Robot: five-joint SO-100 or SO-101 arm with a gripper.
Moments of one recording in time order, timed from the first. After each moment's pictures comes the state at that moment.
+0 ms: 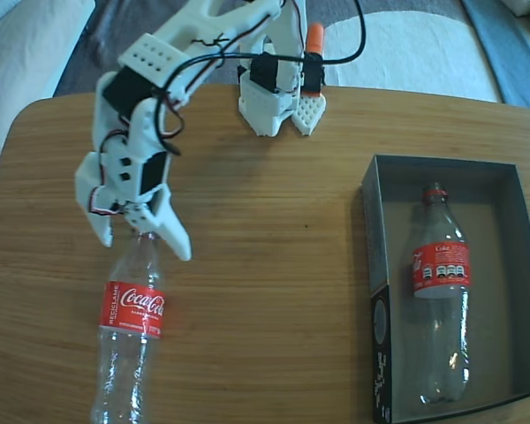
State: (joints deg) arm 35.2 92.7 104.4 45.7 -124.6
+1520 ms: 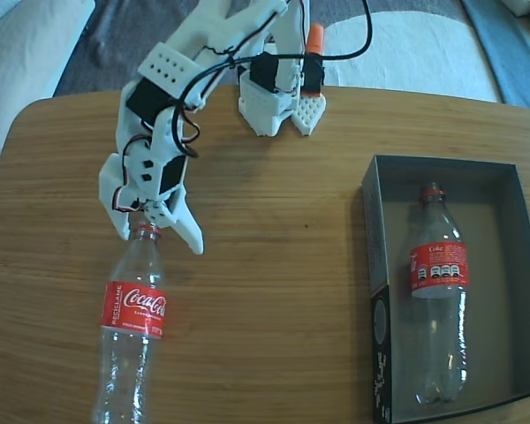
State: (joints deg) arm 37.0 94.2 118.6 33.7 -124.6
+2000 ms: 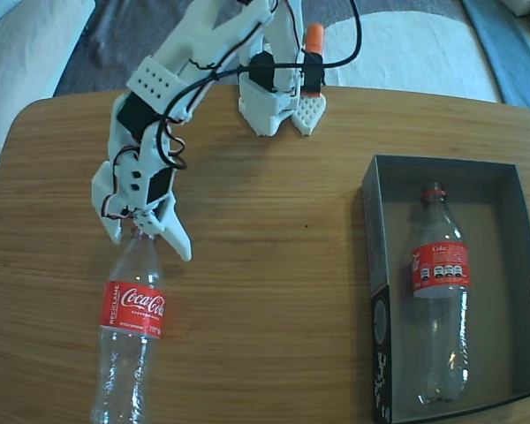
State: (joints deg) arm 39.1 87.2 116.0 29.1 -124.6
